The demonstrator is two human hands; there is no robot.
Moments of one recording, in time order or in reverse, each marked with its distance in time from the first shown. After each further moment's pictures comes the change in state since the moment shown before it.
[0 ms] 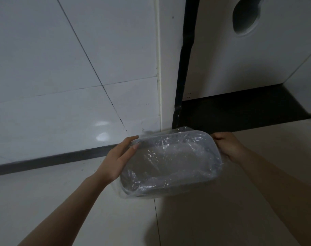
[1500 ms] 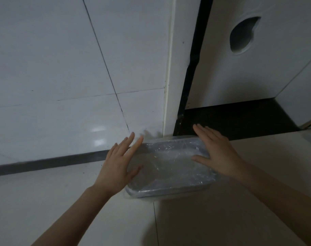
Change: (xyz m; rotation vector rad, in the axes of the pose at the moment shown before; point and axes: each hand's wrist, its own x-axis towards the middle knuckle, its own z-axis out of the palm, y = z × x) left_hand -0.029 0.010 -0.008 0.654 0.138 0.353; right_hand -0.067 -0.054 0.015 -0.892 -0.022 -0.580
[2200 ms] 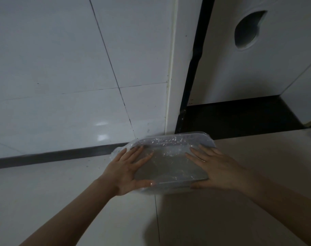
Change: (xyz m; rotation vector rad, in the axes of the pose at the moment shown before) left_hand -0.011 0.000 0.008 0.266 -0.476 0.024; right_hand -0.025 -0.003 0.020 -0.342 -0.442 -0.135
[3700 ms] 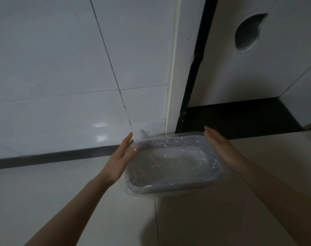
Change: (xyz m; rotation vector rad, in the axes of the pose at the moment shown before) left_hand 0.010 -0.007 -0.007 -1.152 0.313 -0.241; right_hand 0.025 0.026 -0.015 1.304 0.383 0.341
